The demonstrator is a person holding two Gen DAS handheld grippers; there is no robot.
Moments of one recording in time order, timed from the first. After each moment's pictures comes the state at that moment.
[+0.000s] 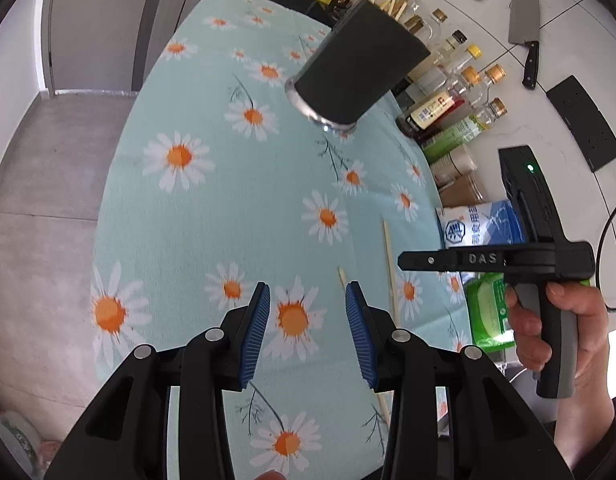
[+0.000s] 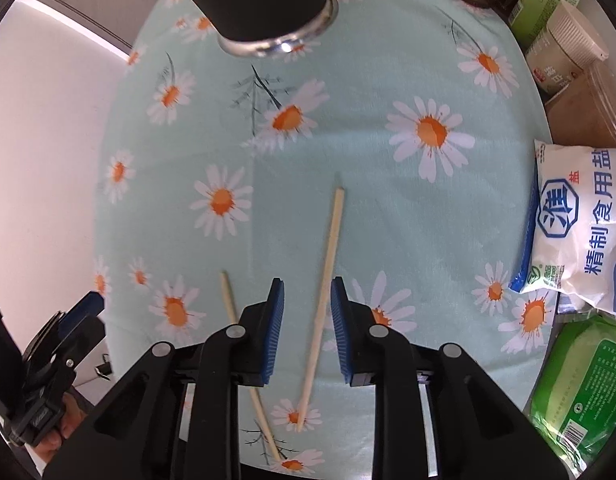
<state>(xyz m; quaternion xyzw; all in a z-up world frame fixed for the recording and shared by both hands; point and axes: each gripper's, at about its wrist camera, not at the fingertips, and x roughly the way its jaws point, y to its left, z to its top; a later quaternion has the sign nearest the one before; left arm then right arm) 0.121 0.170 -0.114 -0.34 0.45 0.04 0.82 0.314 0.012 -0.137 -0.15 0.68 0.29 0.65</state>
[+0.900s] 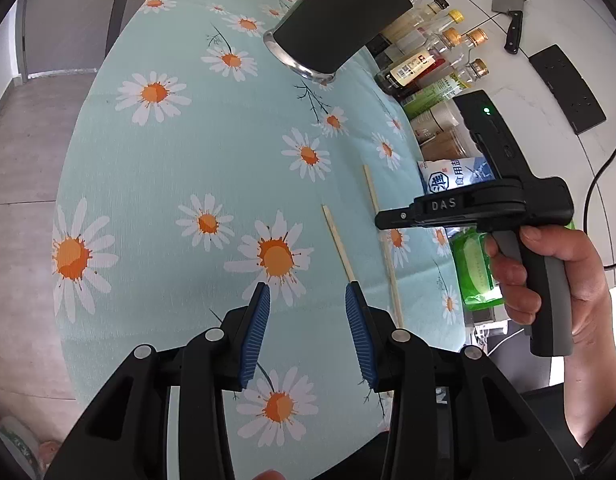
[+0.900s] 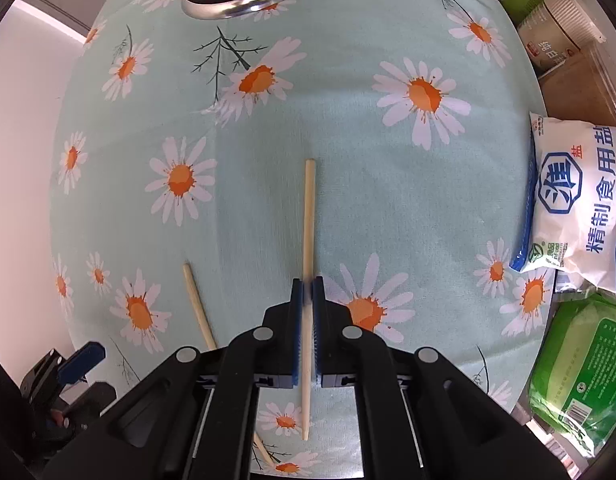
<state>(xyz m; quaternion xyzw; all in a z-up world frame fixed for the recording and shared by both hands) 0.107 0.154 -0.135 -0.35 0.48 -0.02 0.80 0.304 0.020 -0.164 -0.18 0.70 0.24 0.65</state>
